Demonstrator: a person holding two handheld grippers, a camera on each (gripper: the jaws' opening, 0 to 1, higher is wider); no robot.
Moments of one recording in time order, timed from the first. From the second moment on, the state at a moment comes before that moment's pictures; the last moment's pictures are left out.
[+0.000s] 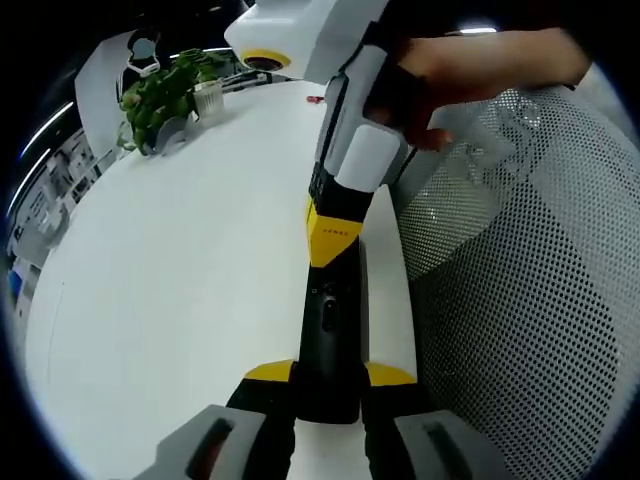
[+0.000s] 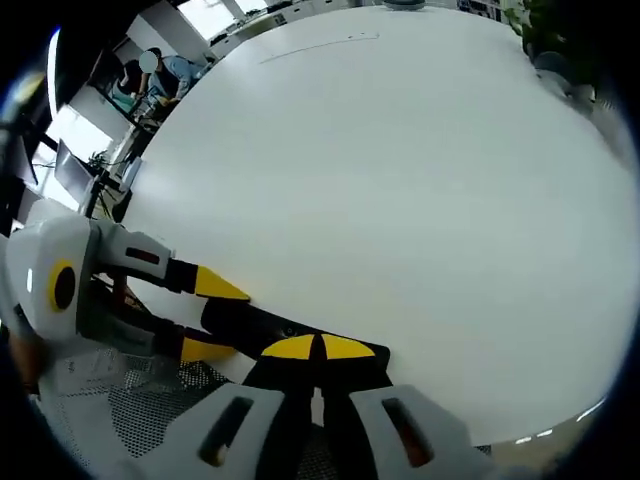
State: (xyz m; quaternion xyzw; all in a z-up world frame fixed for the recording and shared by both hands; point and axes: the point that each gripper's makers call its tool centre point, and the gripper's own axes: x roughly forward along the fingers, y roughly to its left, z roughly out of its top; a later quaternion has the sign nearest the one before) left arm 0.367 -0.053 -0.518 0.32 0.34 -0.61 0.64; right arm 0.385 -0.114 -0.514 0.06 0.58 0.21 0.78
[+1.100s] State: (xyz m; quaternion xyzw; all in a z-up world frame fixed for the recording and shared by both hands) left arm 0.368 -0.054 -0.518 0.32 0.34 -0.61 0.64; right arm 0.374 -0.106 -0.510 0.12 0.62 0.22 0.74
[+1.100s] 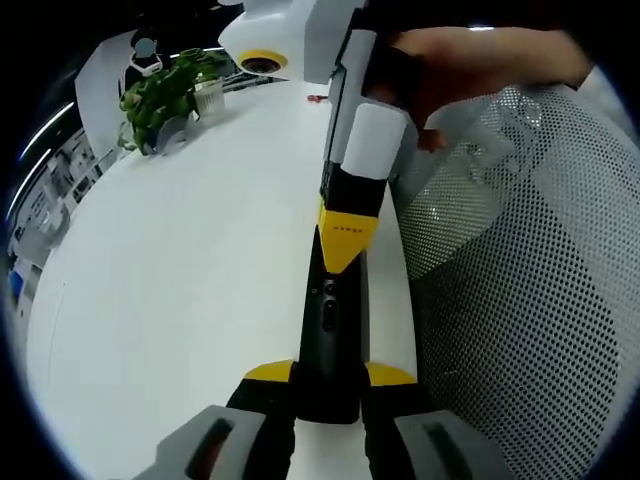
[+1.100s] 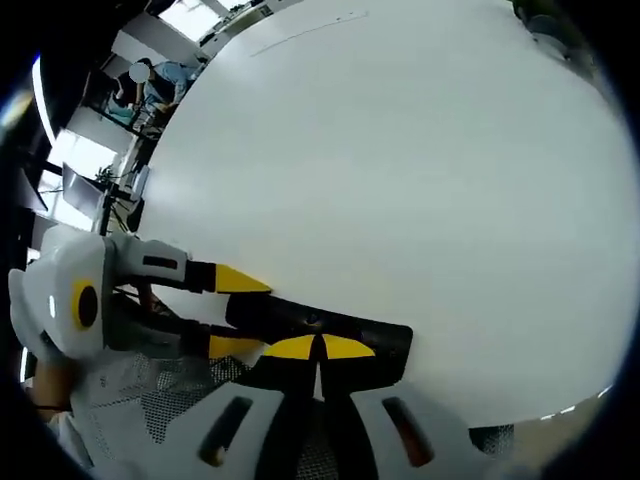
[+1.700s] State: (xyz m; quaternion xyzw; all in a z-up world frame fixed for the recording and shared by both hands) left arm 0.367 -0.054 -0.518 0.32 0.34 -0.61 0.64; right arm 0.370 -0.106 -0.514 0.10 0.62 0.23 0.74
